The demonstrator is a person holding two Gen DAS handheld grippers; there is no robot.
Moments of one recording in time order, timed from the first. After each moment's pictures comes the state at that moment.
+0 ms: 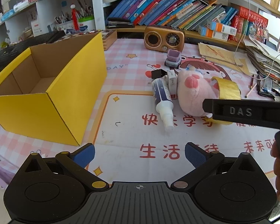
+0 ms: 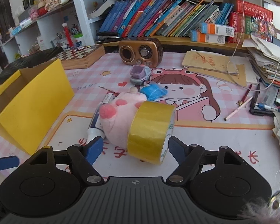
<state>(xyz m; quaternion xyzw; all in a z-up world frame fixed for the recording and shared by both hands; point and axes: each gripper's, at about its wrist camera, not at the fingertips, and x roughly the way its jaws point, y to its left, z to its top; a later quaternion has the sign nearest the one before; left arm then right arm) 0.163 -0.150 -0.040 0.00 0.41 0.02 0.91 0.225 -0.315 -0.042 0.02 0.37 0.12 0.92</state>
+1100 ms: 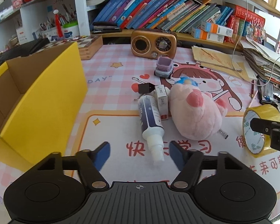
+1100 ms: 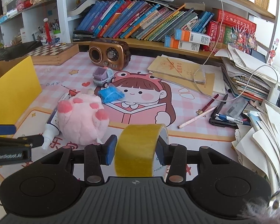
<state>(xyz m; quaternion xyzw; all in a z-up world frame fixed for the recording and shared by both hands) 0.221 -0.166 -0.053 0.01 0.41 -0.01 0.91 0.225 -0.368 -0.036 -0.04 0.36 0.08 0.93</state>
